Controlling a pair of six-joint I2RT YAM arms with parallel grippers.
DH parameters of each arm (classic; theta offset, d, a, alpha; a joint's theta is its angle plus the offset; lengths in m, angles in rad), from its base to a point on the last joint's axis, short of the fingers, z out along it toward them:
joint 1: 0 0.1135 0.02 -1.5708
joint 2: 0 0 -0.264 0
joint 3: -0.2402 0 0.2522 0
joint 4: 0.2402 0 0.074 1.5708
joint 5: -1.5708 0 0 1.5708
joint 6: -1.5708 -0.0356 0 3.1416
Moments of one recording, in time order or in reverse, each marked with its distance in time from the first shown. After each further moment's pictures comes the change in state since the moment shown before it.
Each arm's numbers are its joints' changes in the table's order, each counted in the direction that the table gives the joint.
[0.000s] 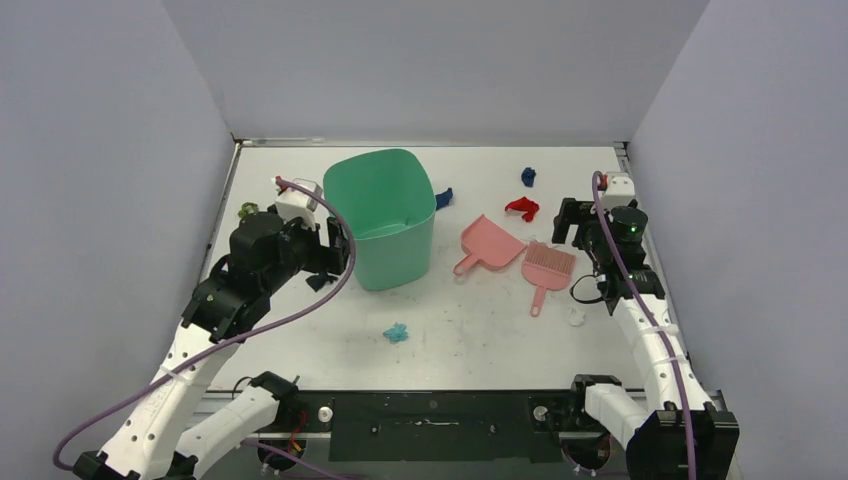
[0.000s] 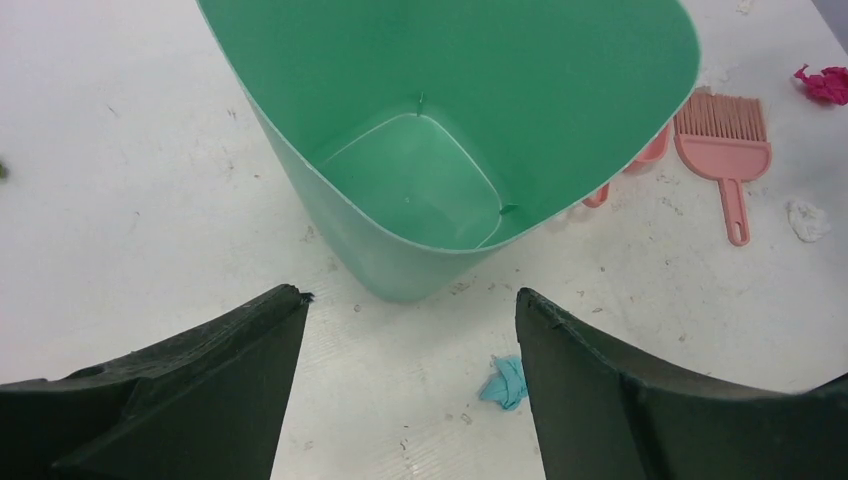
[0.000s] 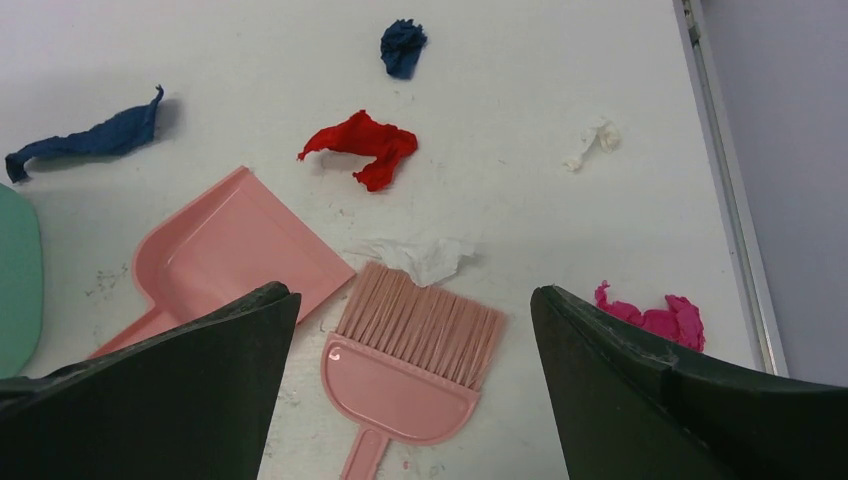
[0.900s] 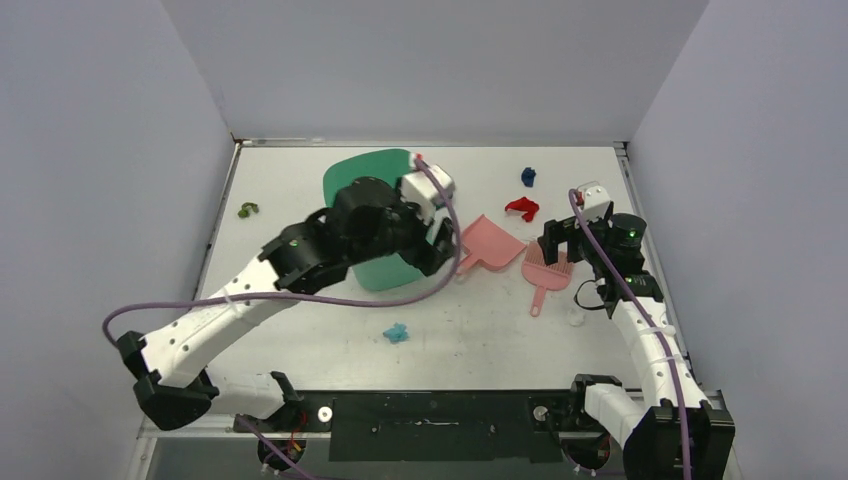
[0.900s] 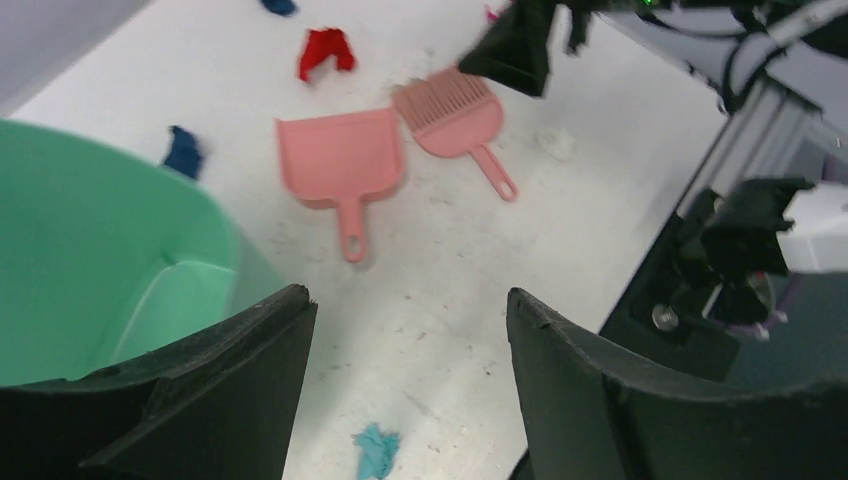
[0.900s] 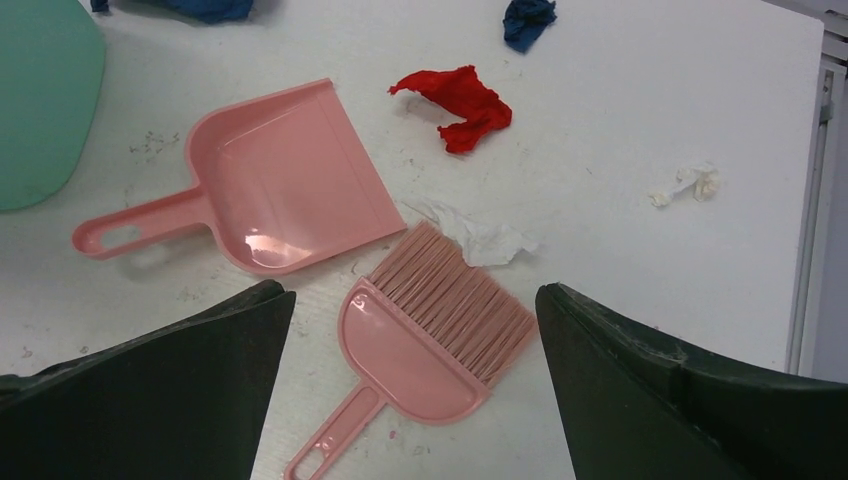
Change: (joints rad) left arm -0.433 0.418 -0.452 -0.006 -0.056 -0.072; right arm -0.031 0.006 0.059 0.017 0.306 0.259
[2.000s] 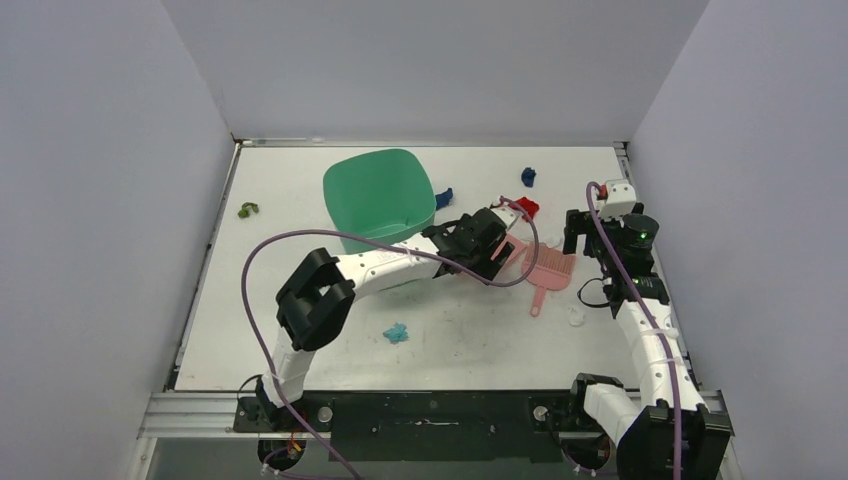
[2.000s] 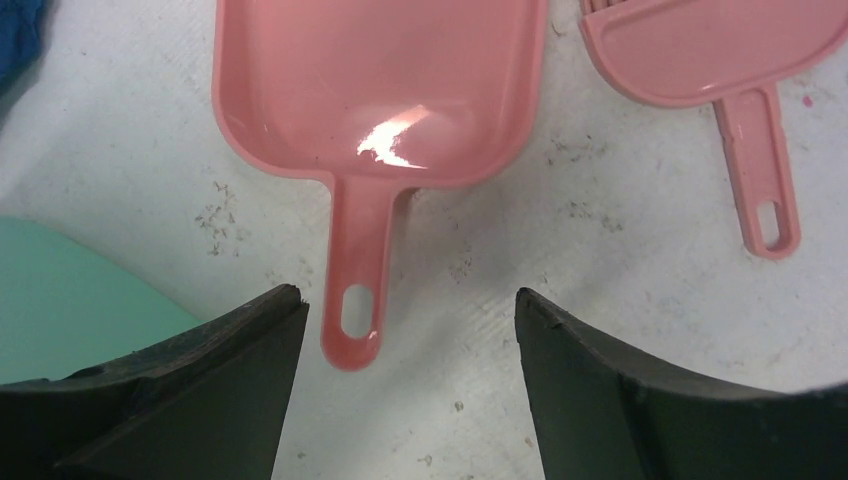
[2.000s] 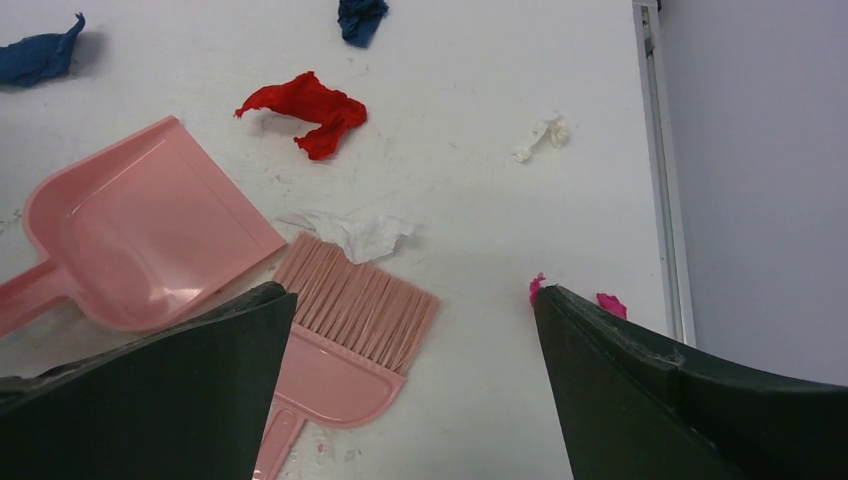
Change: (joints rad) left arm -0.098 0.777 -0.117 -0.161 0.259 0.089; right arm -0.075 -0.010 0.000 -0.039 -0.206 -0.062
